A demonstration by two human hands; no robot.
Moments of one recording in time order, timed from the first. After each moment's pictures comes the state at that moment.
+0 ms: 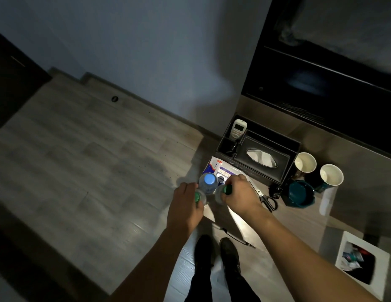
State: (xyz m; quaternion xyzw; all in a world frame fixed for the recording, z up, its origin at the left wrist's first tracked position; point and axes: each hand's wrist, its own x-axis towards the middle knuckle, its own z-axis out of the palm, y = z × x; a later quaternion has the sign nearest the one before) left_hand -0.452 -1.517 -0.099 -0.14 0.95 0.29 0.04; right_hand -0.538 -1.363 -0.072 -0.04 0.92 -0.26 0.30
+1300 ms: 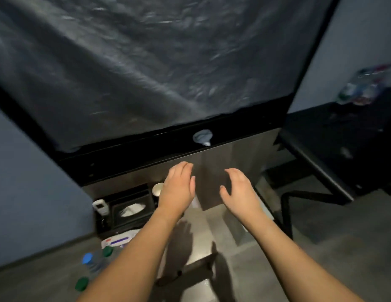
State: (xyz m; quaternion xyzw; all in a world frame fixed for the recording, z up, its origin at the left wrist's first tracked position) left_hand -0.466 -1.197 0.103 0.40 0.88 0.26 -0.10; right_hand -0.336 -1.054 0.120 0.26 0.91 -0.28 -0.12
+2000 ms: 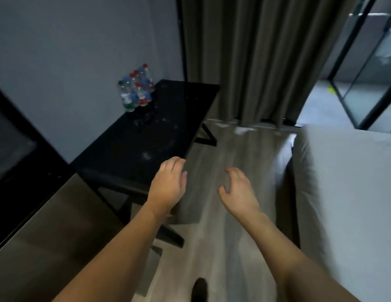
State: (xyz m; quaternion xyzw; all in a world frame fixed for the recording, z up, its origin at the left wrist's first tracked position) left_hand -0.086 -0.702 0.132 0.74 0.62 0.24 0.01; right_hand 0.126 -0.719 0.129 0.65 0.69 -0.21 -0.25
